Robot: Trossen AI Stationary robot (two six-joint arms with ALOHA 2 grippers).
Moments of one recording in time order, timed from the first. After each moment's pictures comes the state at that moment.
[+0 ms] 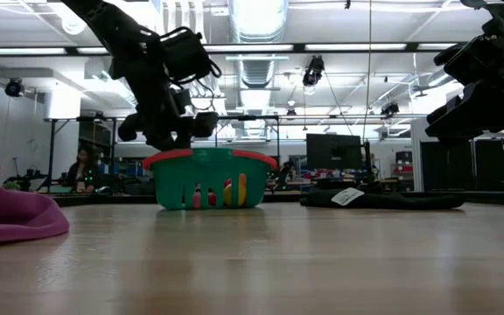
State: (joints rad) left arm 0.28 1.54 0.89 -0.33 -0.73 -0.83; right arm 0.06 0.34 0.05 -0.09 -0.02 0.16
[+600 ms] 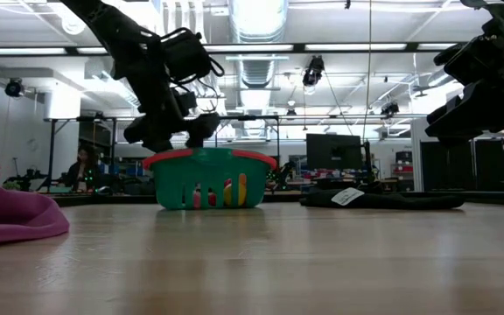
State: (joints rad) left arm 0.29 1.54 0.89 -0.29 -0.63 -0.72; right arm 0.06 0.34 0.05 -0.09 -0.02 0.16
